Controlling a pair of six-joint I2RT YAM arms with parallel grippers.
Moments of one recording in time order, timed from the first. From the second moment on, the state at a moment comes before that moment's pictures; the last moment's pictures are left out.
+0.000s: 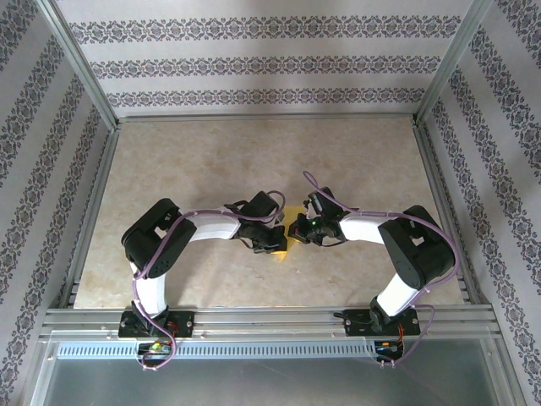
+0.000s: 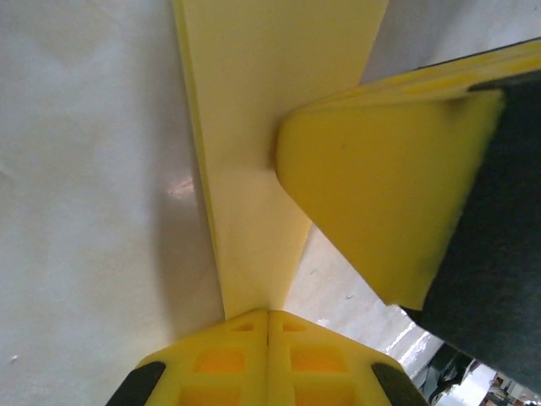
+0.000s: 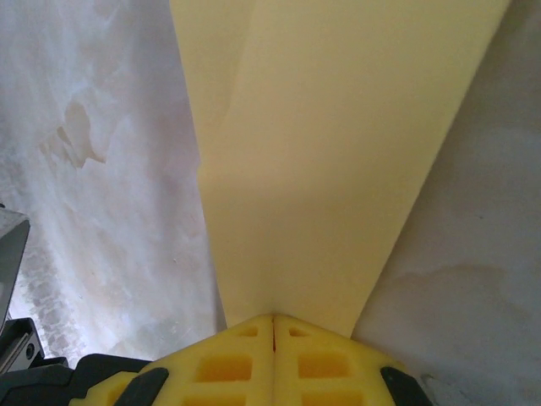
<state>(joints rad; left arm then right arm) -0.76 1.89 1.02 -0.22 0.53 -0.81 0.49 1.65 0.68 -0.06 -0.49 0.86</state>
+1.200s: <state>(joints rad) -0.77 1.89 1.07 -0.31 0.46 -0.75 0.35 1.77 0.83 -0.12 -0.53 0.78</state>
